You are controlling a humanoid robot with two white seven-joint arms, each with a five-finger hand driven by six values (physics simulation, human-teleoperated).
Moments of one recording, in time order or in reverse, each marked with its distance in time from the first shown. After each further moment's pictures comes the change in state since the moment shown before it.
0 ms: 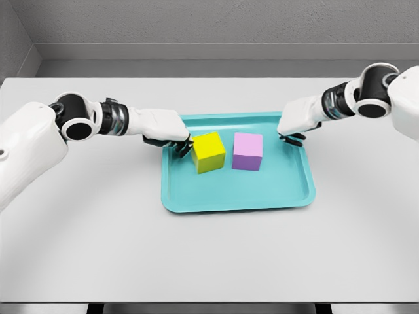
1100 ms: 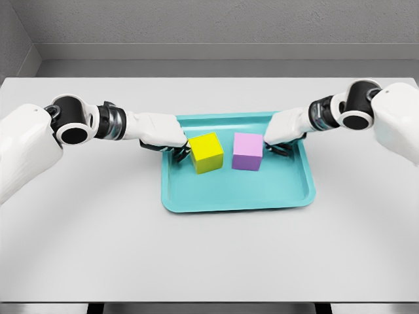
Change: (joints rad) left arm 0.002 0.048 -0.033 -0.080 -0.014 0.000 0.000; right arm 0.098 0.058 -0.103 0.043 0.006 0.000 0.000
